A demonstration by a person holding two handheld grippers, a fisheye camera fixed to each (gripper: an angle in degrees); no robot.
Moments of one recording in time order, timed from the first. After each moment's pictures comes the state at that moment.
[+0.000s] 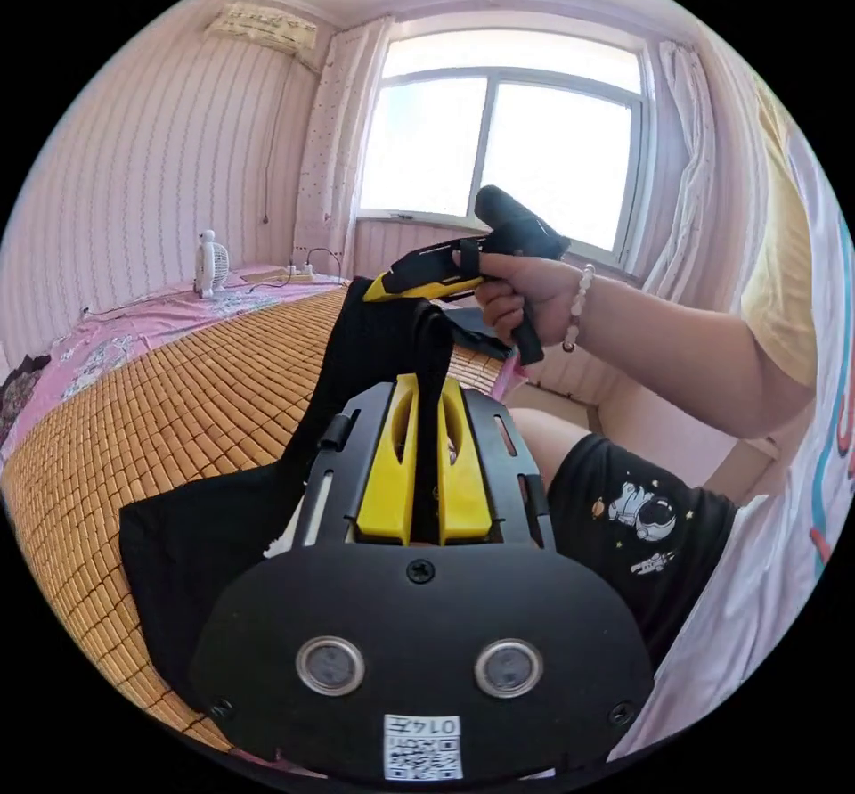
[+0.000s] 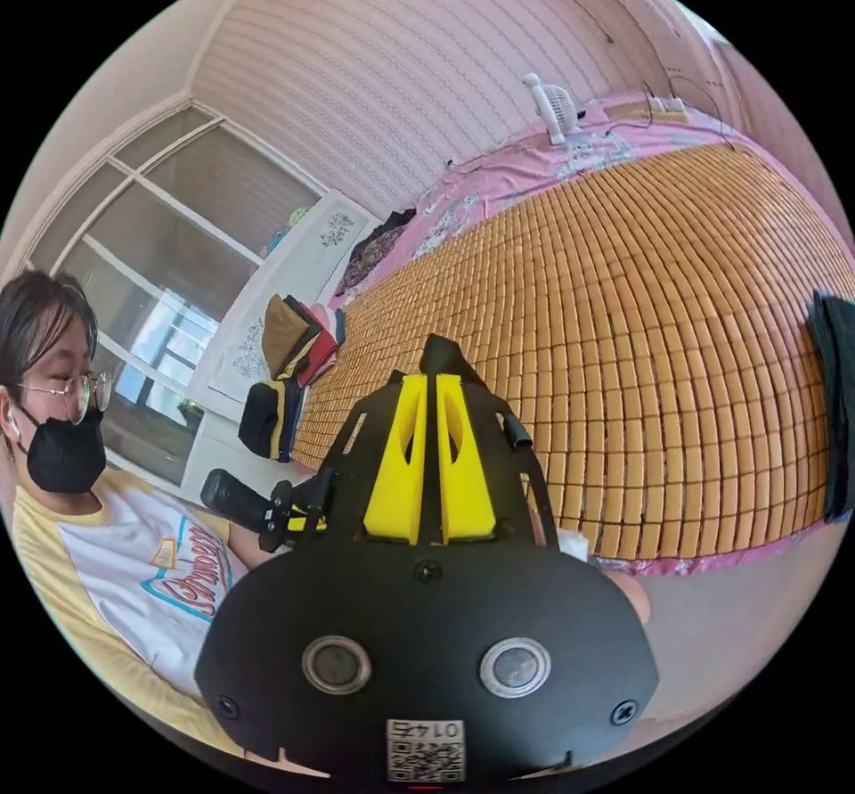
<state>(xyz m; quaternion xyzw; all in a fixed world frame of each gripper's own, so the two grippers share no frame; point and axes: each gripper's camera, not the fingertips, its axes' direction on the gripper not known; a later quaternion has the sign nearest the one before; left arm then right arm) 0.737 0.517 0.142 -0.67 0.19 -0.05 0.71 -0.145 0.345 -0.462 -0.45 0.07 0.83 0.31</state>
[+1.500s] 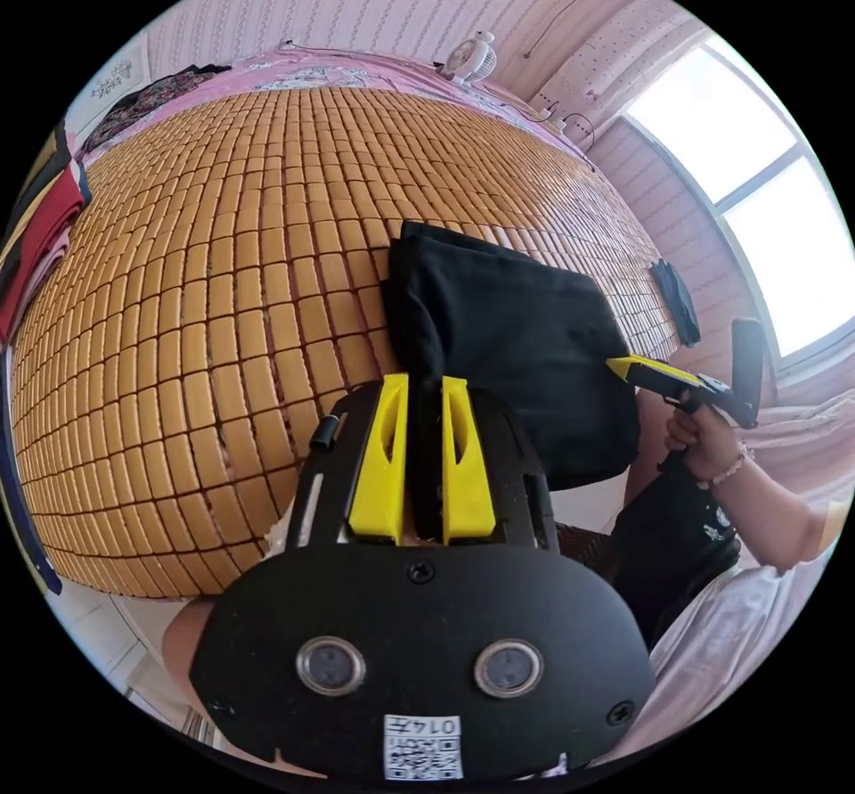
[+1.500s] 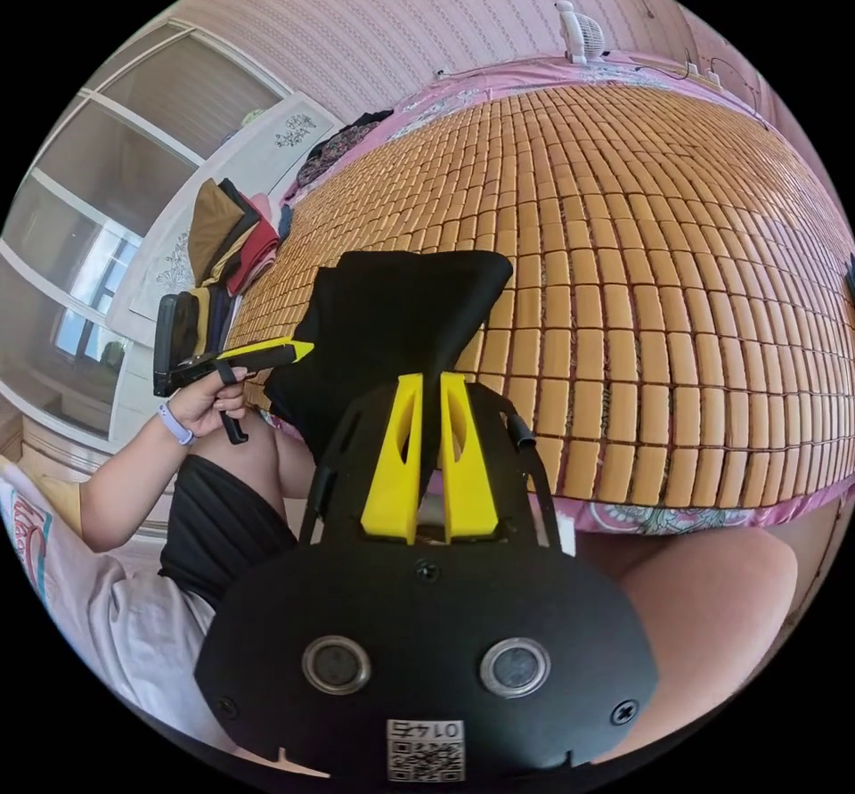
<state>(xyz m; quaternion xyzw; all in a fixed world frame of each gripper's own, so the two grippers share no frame) 0.469 0.580 0.124 -0.86 -0.12 -0.12 0.48 -0.300 0.217 -0.375 -0.57 0.00 0.78 0.26</state>
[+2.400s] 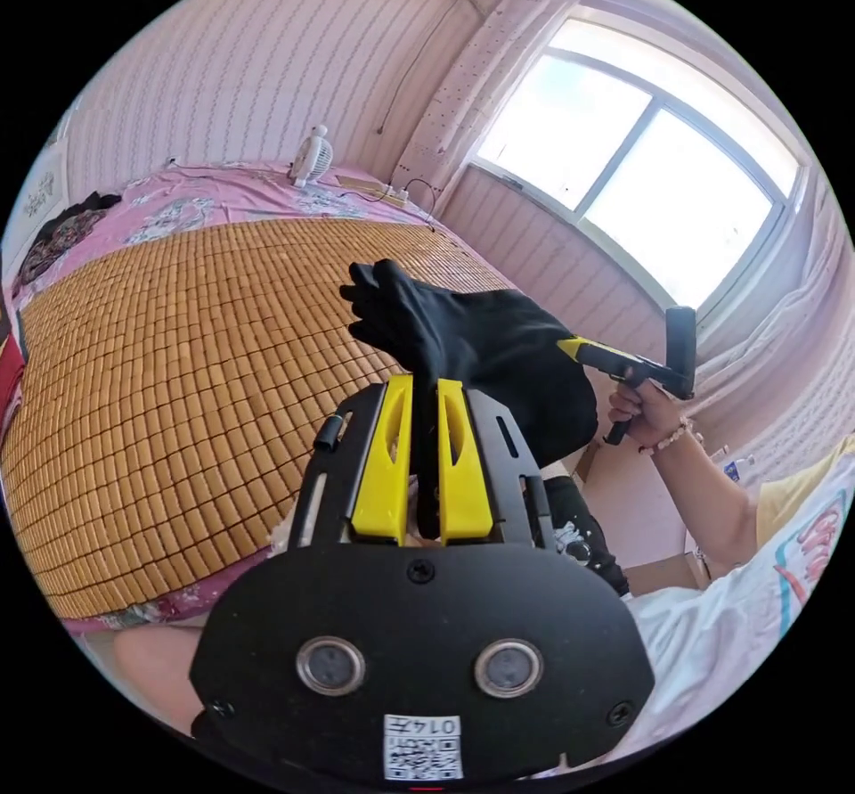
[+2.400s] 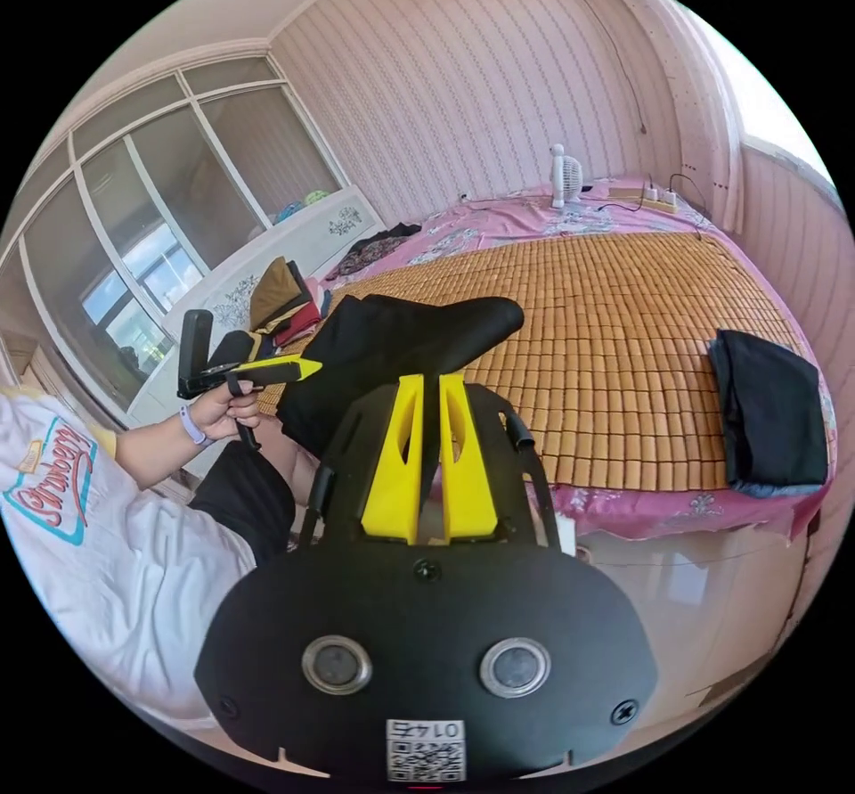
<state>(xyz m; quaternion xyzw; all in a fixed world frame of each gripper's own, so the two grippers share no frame) 0.719 0.575 0.287 -0.77 0.04 -0.13 0.62 -0.106 0.067 -0.574 -0.53 0.09 0.74 0.41</state>
